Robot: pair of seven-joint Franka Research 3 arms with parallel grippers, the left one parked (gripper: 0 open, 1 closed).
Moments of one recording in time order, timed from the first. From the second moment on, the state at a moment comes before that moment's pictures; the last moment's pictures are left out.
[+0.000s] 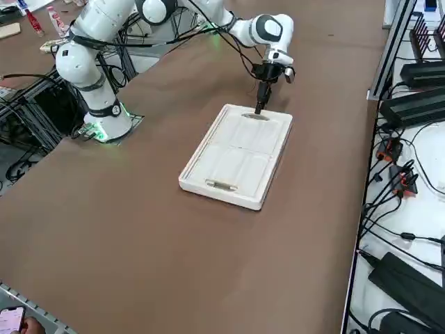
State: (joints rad) arm 0.65 0.95 -0.03 -1.24 -0.58 1.60 0.80
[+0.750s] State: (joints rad) arm 0.70 0.95 -0.06 -1.18 -0.63 1.49 0.81
